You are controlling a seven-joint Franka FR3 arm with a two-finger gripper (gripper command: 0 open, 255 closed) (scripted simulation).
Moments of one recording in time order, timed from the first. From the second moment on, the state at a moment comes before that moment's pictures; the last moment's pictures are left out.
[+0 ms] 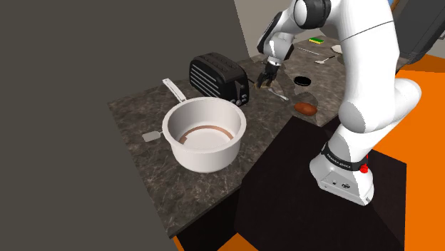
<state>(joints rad) -0.37 0.70 -0.36 -1.81 0.73 2.38 -0.97</state>
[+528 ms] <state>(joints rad) -0.38 0.71 -0.36 -1.81 0.73 2.39 -0.98</state>
